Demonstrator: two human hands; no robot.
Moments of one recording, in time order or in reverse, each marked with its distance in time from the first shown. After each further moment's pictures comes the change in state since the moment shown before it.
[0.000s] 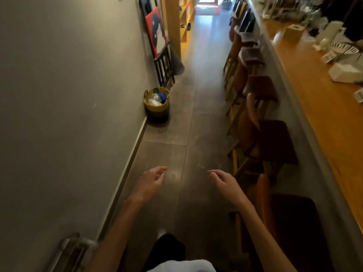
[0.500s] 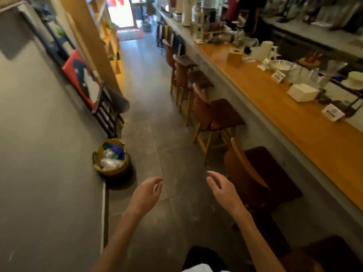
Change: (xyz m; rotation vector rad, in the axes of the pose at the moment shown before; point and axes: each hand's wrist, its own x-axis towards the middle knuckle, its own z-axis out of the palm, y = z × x) left_hand 0.489 0.103 -0.103 0.222 -0.198 0.376; right_hand 0.377 -0.121 -0.096 0.119 0.494 0.140
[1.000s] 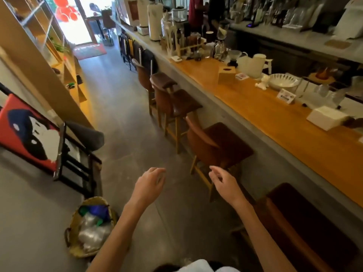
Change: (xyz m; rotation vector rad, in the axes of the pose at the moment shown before) left_hand 0.479 0.002 -0.106 0.169 -0.037 0.304; right_hand 0.422 -0.092 0.005 0.027 0.176 0.117
